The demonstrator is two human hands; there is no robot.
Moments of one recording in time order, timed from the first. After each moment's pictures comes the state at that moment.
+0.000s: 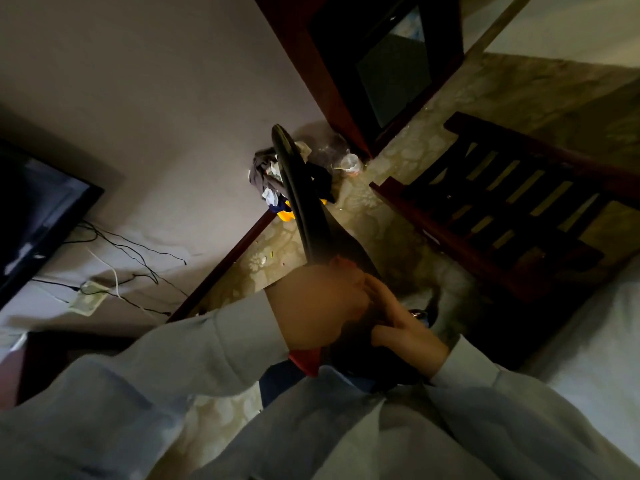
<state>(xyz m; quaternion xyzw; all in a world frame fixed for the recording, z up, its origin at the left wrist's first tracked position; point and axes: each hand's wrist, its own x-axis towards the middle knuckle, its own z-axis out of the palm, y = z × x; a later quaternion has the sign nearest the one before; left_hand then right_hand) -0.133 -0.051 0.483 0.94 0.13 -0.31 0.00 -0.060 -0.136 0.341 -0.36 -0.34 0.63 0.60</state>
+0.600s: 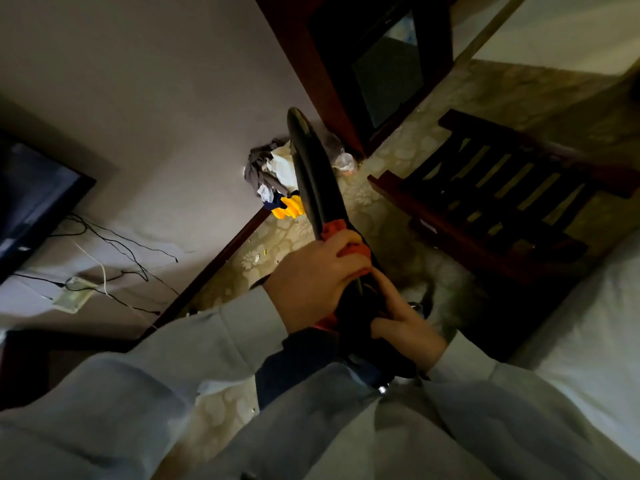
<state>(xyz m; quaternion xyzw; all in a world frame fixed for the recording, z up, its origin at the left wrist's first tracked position) -0.194 -0.047 0.453 0.99 0.14 -0.07 0.03 -0.109 -0.156 0.339 -0.40 -0.32 0.59 0.62</state>
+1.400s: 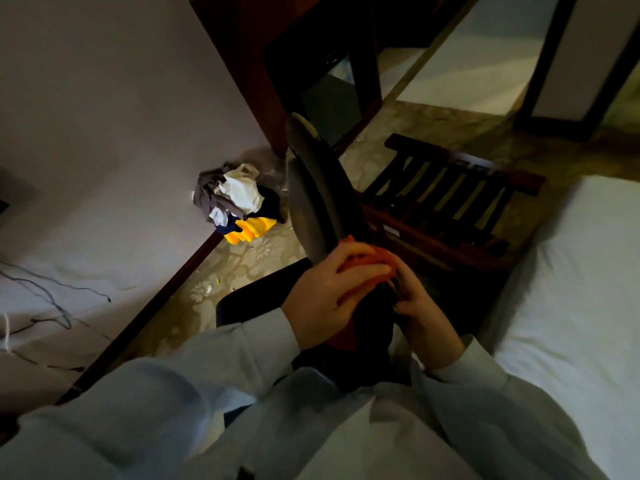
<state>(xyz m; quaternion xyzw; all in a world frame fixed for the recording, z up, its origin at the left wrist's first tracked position) -0.265 -0.050 0.409 0.96 0.01 0.16 0.24 -0.168 -0.167 0.352 -0.41 -0.26 0.47 0.74</state>
